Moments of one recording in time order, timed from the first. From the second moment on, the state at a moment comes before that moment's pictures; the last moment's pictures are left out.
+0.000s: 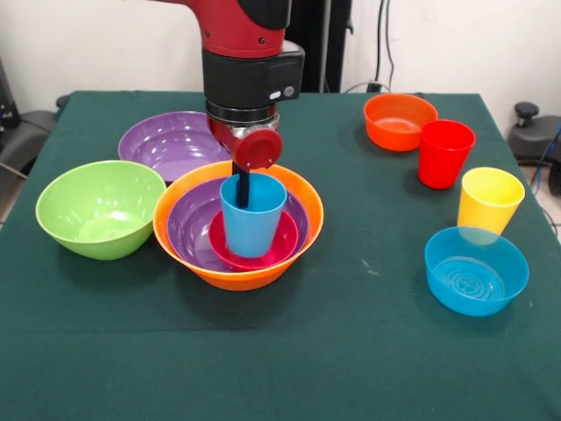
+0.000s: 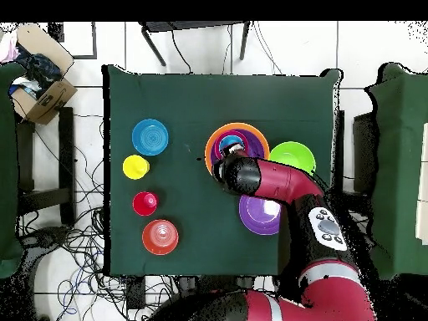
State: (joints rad) arm -0.40 -0.54 0.07 1.65 -0.15 0.30 2.68
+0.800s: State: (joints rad) arm -0.40 -0.54 0.07 1.65 -0.15 0.30 2.68
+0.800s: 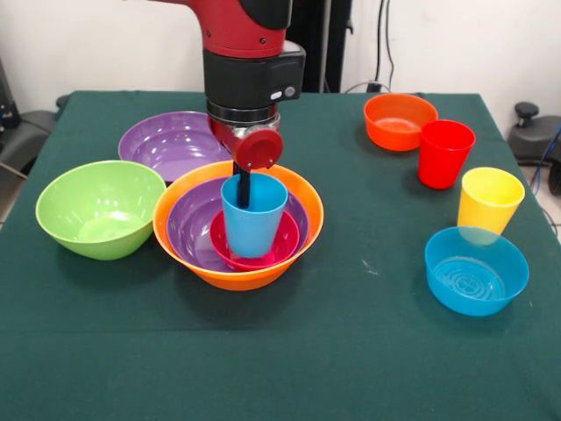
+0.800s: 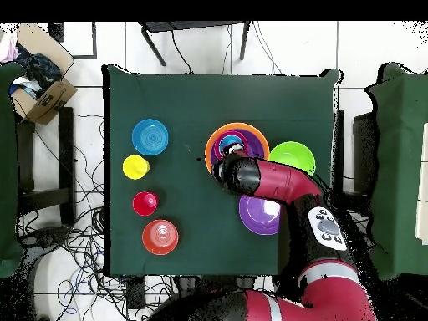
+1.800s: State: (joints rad) arm -0.41 -0.49 0.07 1.64 -0.15 0.28 2.68
